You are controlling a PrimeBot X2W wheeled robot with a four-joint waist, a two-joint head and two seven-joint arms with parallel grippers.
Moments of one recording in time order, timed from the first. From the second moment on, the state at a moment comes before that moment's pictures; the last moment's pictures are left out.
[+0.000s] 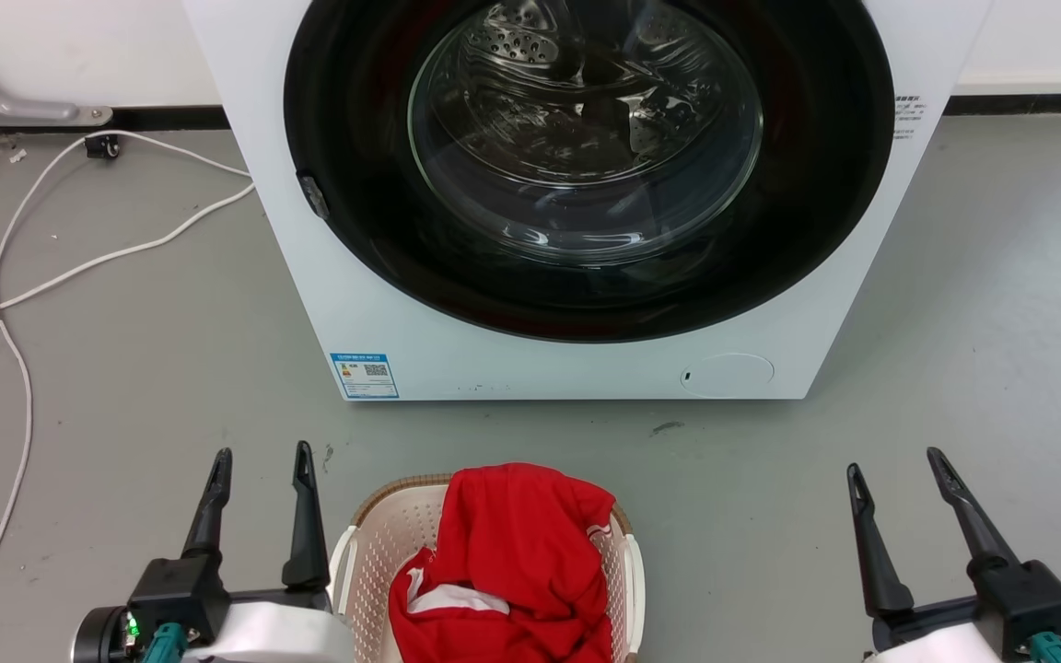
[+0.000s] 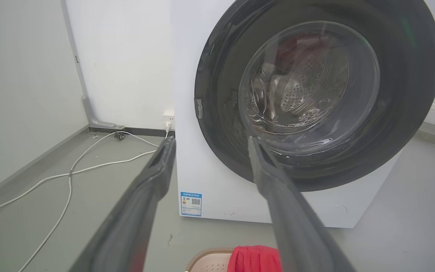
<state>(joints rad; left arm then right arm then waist) 0.05 0.05 -0.01 0.02 -0.13 0.01 -0.26 0.11 -0.05 -0.02 -0.02 -0.10 0.13 -0.26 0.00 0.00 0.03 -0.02</state>
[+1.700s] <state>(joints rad) -0.59 0.21 0.06 0.94 -0.05 -0.13 -0.26 -0.64 -0.05 0.43 0.97 0.01 0.13 -0.26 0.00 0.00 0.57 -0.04</state>
